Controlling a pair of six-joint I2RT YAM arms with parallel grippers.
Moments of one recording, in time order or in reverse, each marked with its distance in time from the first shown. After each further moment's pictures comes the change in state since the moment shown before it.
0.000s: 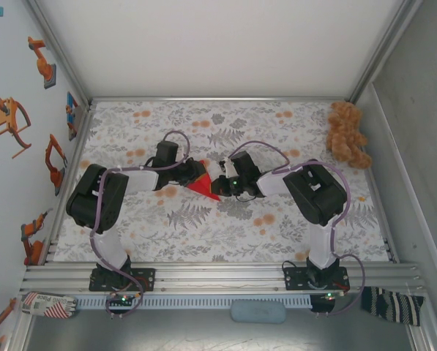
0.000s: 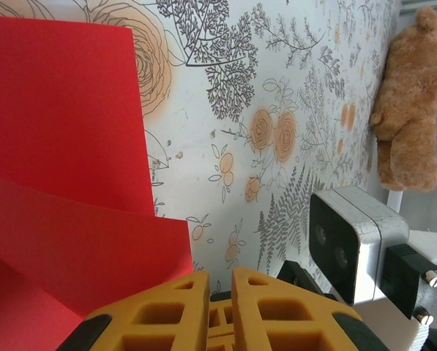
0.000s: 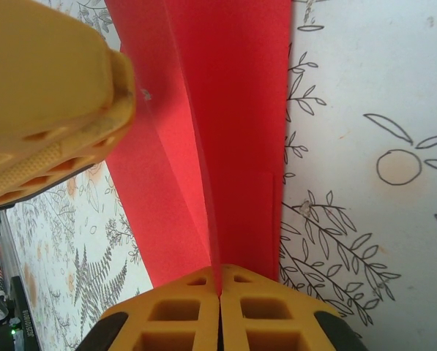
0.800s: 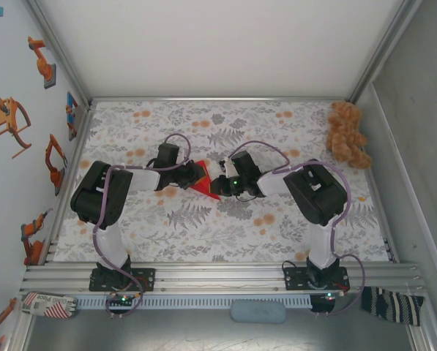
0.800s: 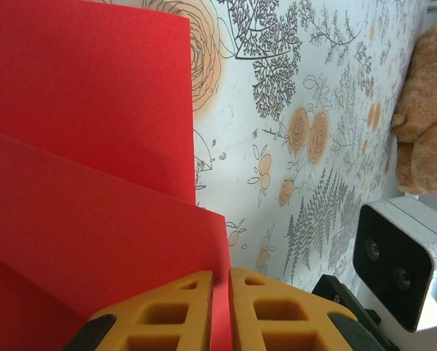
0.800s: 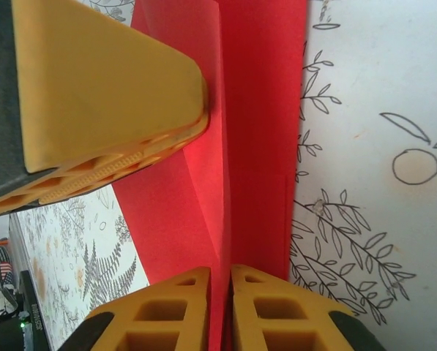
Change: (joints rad) left arm 0.003 0.048 0.002 0.003 0.001 0.000; right arm -0.005 -0.006 -0.004 0.009 -0.025 0.001
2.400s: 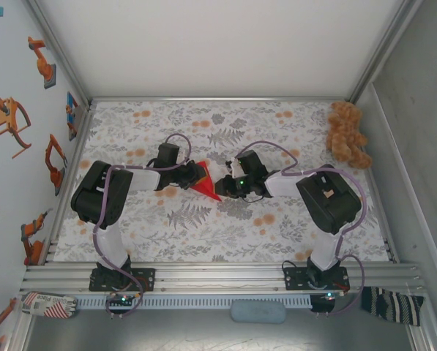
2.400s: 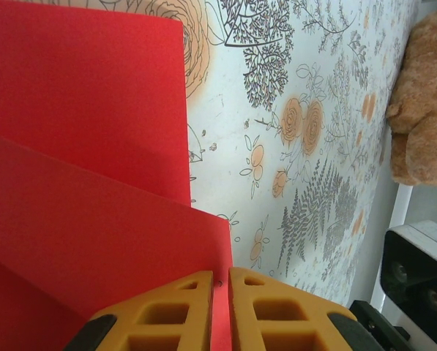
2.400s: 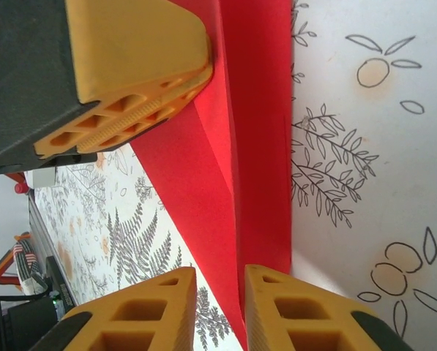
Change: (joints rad) left arm 0.000 0.003 0.001 0.003 0.029 0.004; right arm -0.025 -0.121 -0.050 -0.118 -0.027 0.036
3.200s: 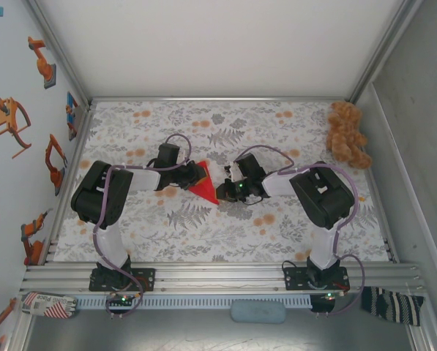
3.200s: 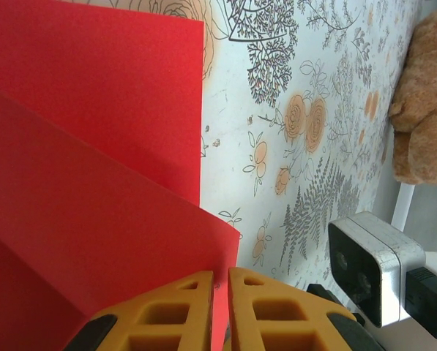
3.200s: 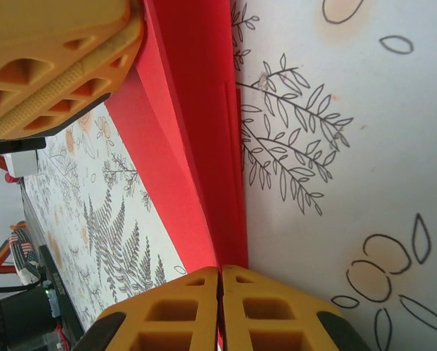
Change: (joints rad) left arm 0.000 0.000 0.000 -0.008 0.000 0.000; right arm 0.000 0.063 0.008 -0.016 -0.036 0.000
